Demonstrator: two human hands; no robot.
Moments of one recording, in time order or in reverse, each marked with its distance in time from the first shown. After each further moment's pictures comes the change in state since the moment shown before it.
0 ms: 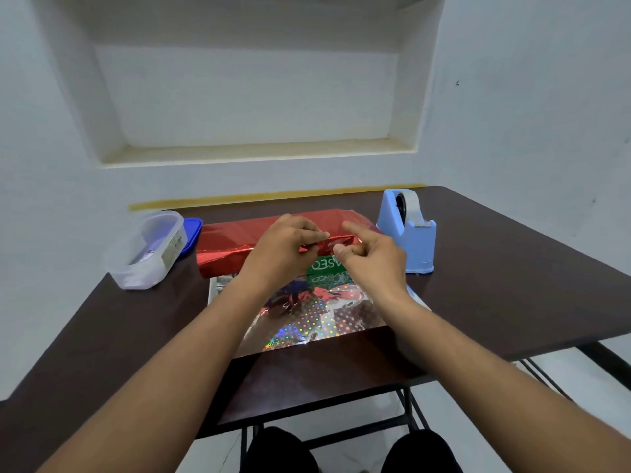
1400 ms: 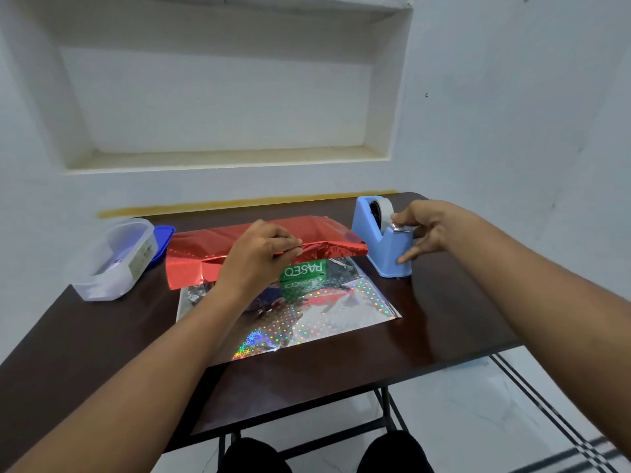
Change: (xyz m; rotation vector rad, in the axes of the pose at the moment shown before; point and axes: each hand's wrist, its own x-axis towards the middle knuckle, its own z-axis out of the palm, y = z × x) left_hand -0.002 -0.005 0.014 0.014 0.148 0.048; right_hand 0.112 0.000 -0.123 0.181 -0.216 0.746
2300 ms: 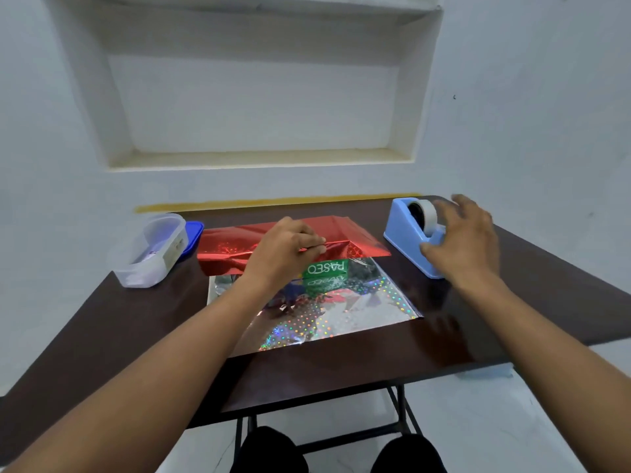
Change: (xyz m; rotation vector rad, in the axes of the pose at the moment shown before) left_hand 0.009 0.009 -0.004 0.012 -0.074 -0.084; right_hand 0.000 0.066 -0.006 -0.899 0.712 -0.865
